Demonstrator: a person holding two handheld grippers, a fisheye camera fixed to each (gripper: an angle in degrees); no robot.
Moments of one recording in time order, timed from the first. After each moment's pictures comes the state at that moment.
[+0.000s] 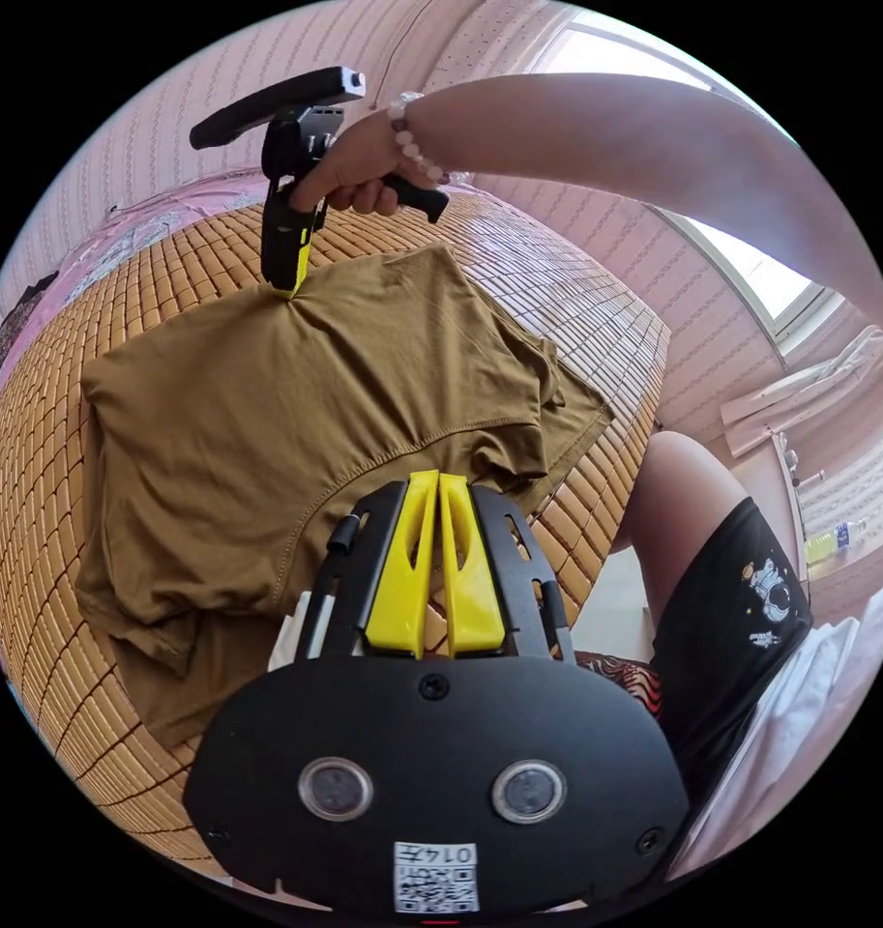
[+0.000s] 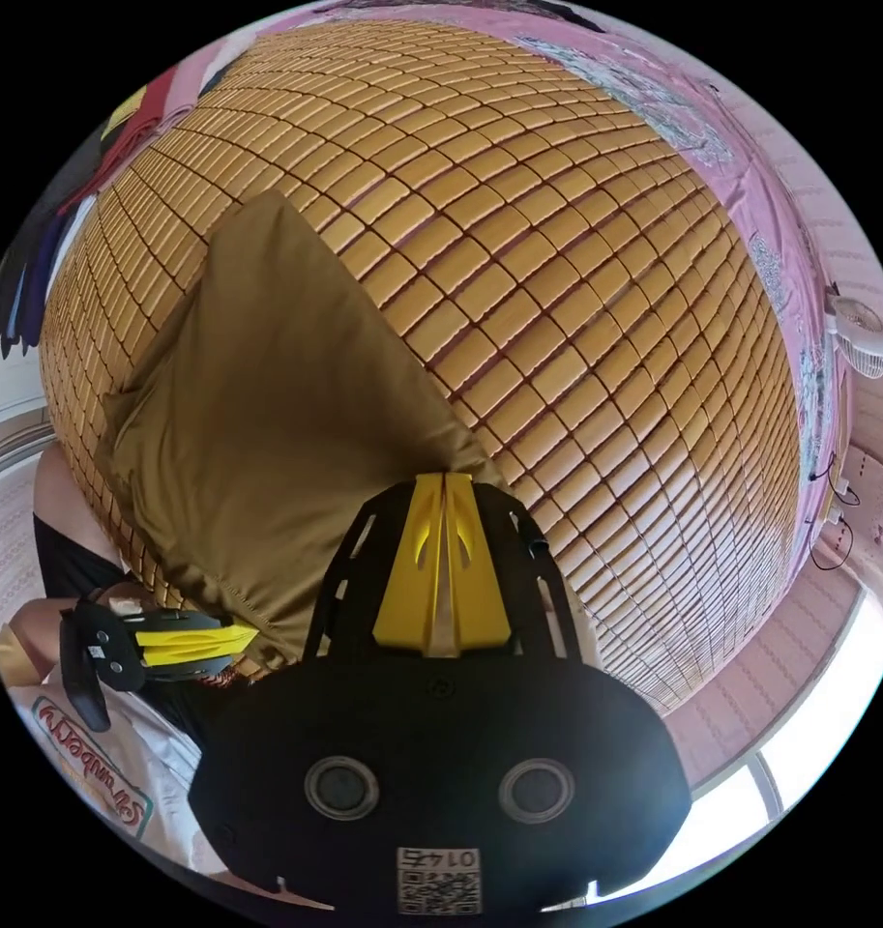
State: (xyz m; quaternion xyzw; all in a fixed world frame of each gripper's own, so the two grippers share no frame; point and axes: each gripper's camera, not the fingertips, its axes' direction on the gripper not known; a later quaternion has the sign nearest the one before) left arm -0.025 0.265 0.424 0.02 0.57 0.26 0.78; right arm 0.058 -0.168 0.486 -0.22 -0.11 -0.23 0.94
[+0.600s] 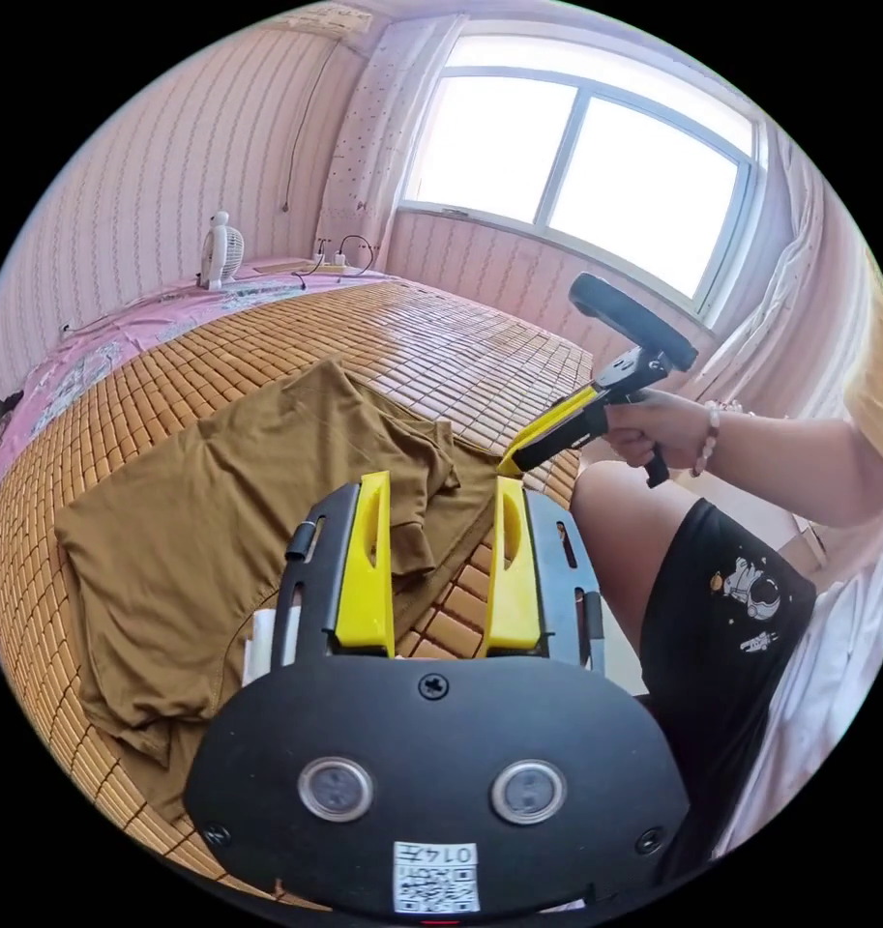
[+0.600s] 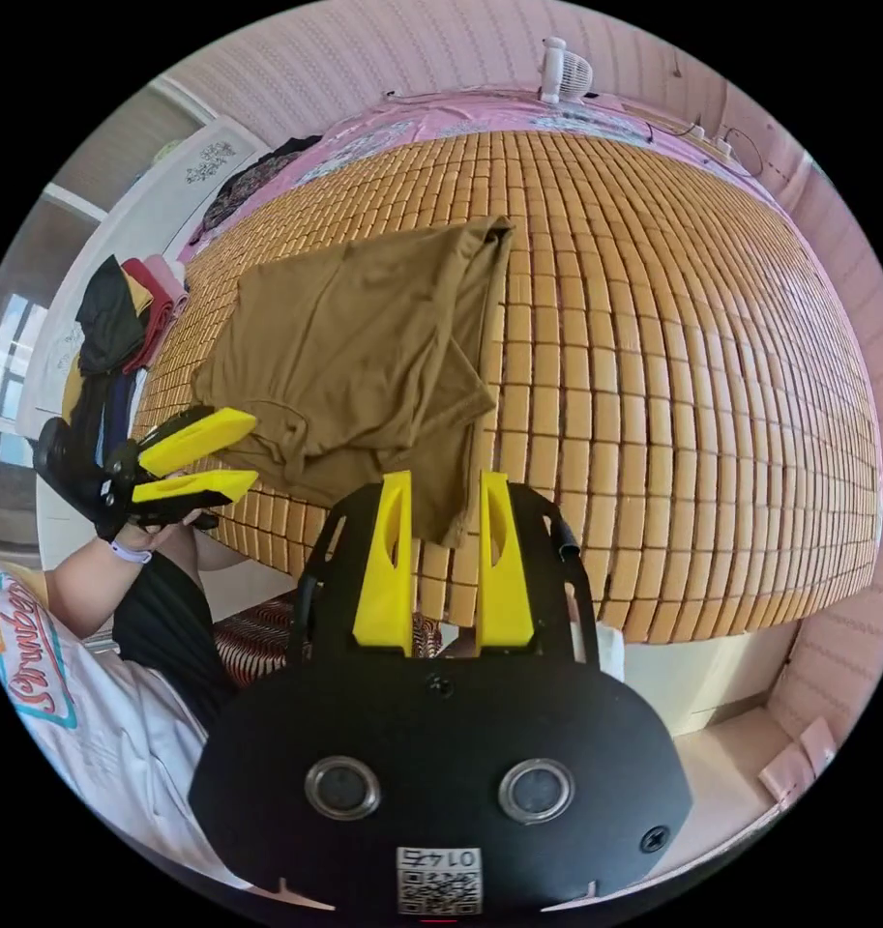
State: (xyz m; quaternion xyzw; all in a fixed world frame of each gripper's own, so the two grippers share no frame) left arm -0.016 0.322 0.346 0.18 0.61 0.28 0.72; right arm 0.246 0.203 0.454 -0.09 -0.23 0.13 0.96
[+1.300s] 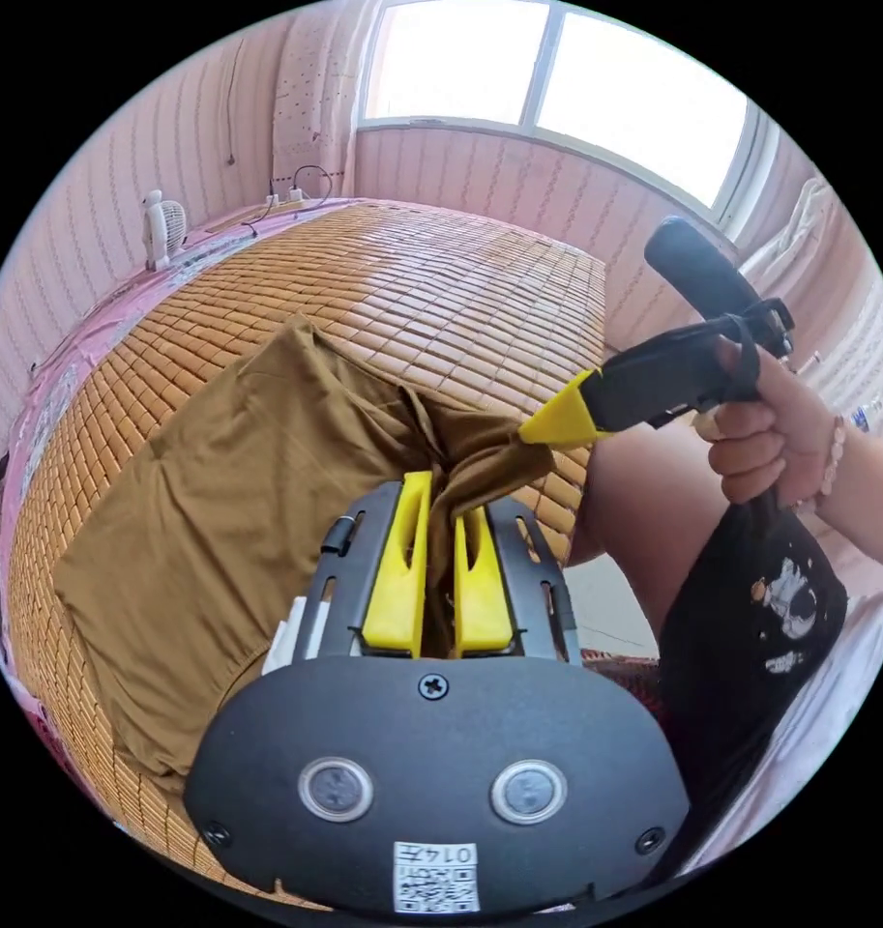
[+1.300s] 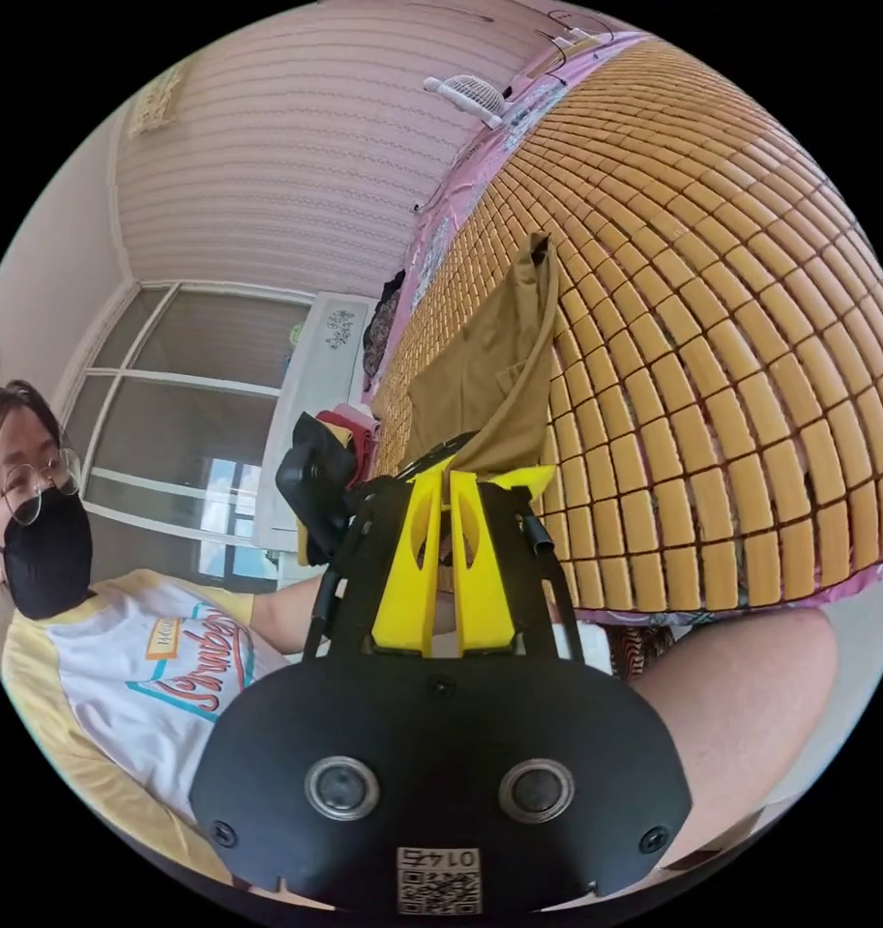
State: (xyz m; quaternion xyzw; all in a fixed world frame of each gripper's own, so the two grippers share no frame) left arm 0.059 0.344 0.298 0.12 0.55 0.40 0.72; right arm 0.333 0.366 0.489 0.06 -0.57 0.29 0.77
